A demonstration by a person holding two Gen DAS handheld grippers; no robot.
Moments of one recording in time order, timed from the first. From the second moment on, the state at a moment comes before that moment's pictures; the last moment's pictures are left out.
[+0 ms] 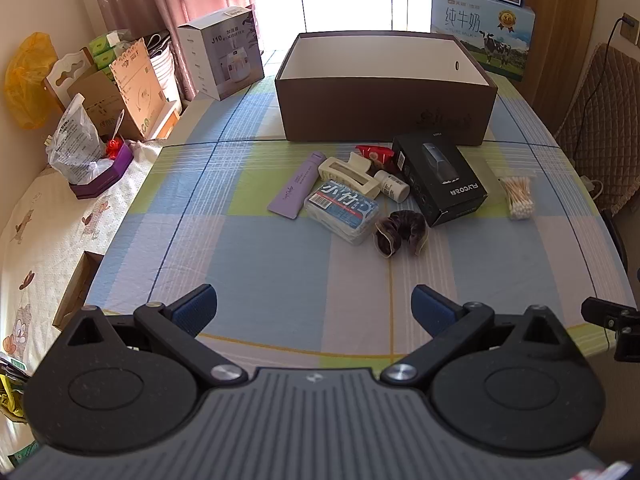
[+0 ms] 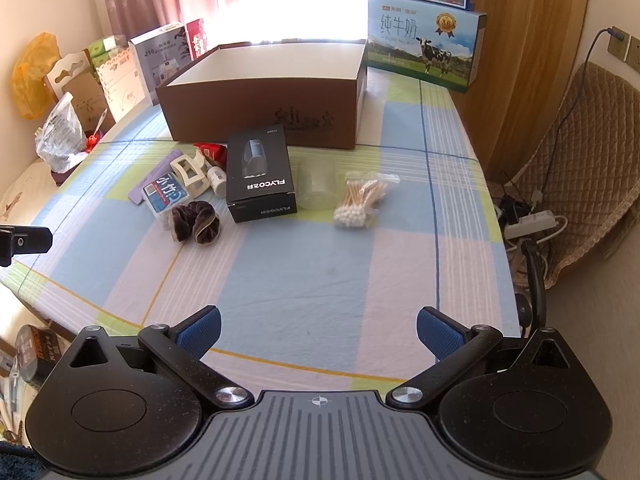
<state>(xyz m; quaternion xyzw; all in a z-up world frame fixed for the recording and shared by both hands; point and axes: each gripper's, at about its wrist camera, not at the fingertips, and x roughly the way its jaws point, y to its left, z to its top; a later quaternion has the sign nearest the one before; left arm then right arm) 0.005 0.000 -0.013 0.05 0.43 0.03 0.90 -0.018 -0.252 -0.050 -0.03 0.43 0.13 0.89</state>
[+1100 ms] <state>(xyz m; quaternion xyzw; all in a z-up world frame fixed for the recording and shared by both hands) 0.009 0.001 -0.014 0.04 0.45 0.03 0.89 -0.015 -0.252 -0.051 -0.04 0.44 0.14 0.89</state>
